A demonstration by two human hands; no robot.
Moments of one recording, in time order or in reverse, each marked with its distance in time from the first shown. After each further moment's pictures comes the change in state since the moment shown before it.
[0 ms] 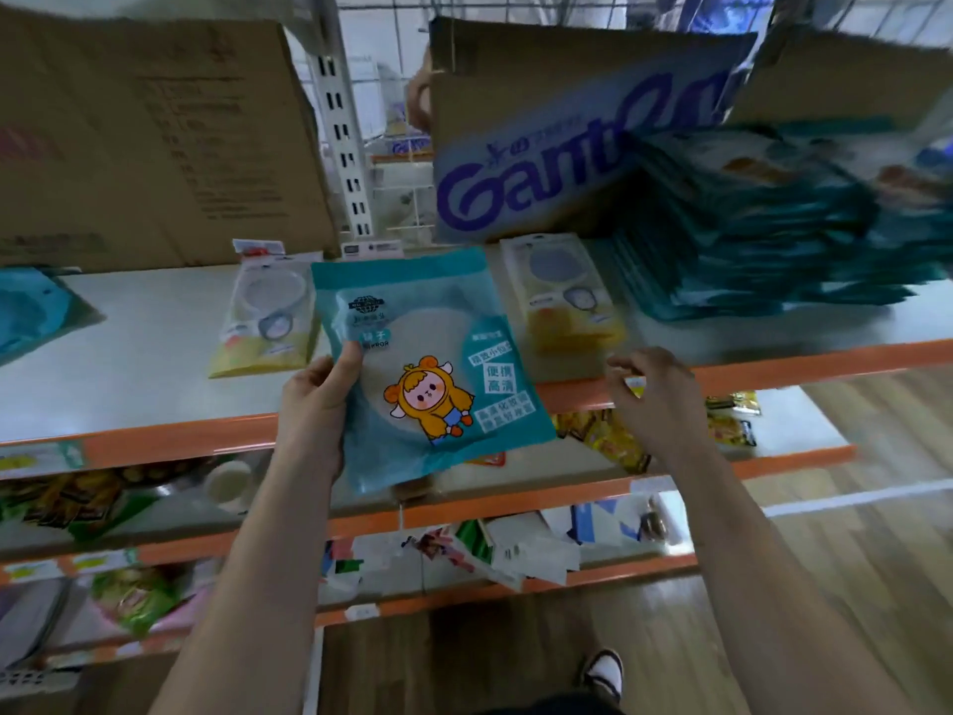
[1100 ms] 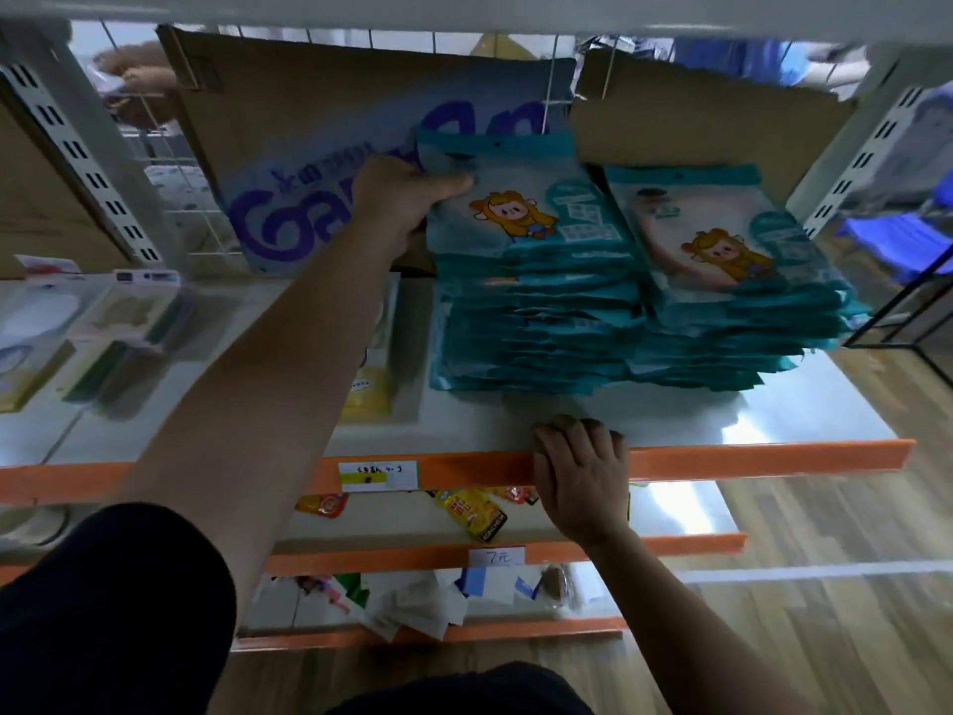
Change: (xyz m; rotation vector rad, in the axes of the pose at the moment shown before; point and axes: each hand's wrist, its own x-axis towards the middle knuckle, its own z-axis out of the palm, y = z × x) left_hand 0.117 0.033 0.421 0.394 -0.011 0.261; right_hand 0.055 0.252 -0.038 -0.239 0.148 -0.447
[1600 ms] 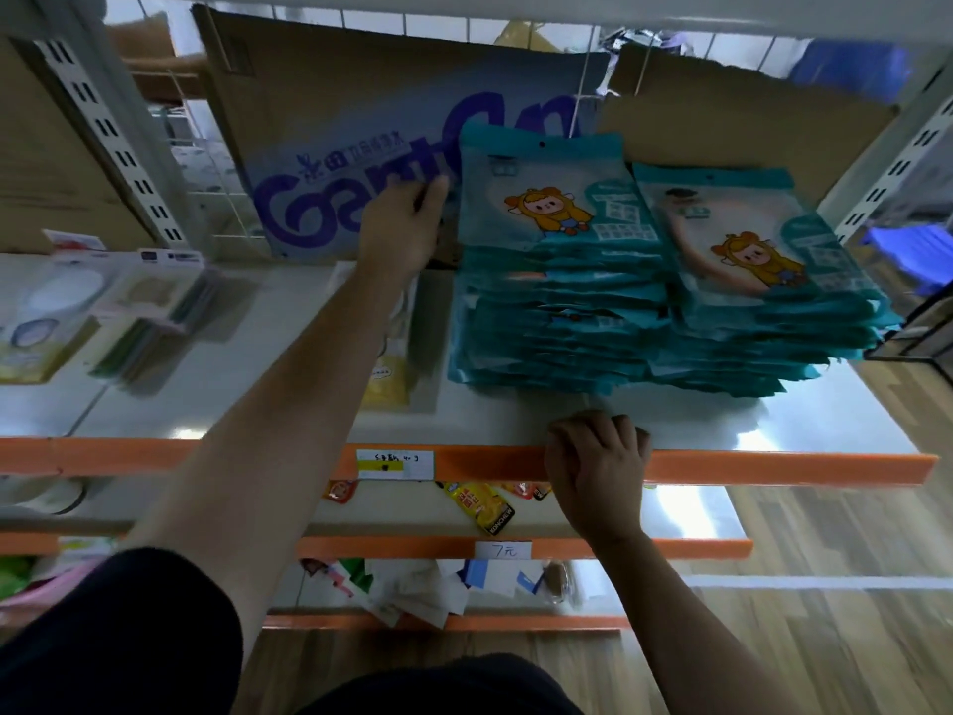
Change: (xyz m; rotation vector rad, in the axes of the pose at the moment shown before) left_hand -0.014 -0.041 -0.029 0.562 0.104 0.327; right_hand 0.013 -0.017 -0.020 0.121 -0.044 0.185
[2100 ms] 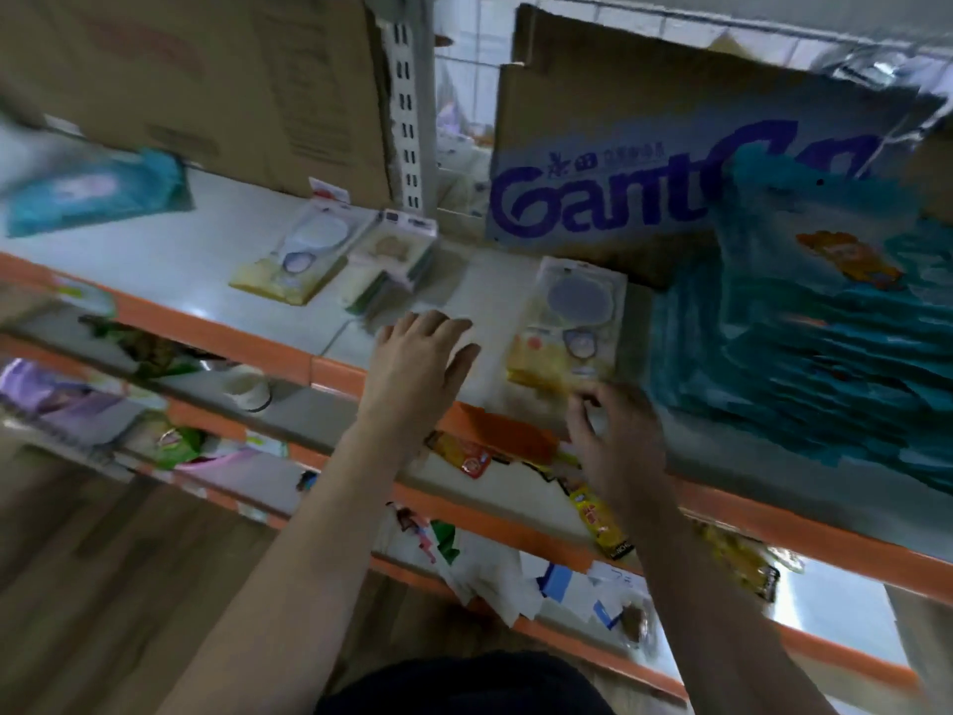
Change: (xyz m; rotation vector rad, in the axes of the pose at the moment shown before) left_hand -0.160 -0.156 -0.144 0.592 0.012 0.050; right_hand 0.048 -0.183 0.037 0.388 -0.212 -0.142
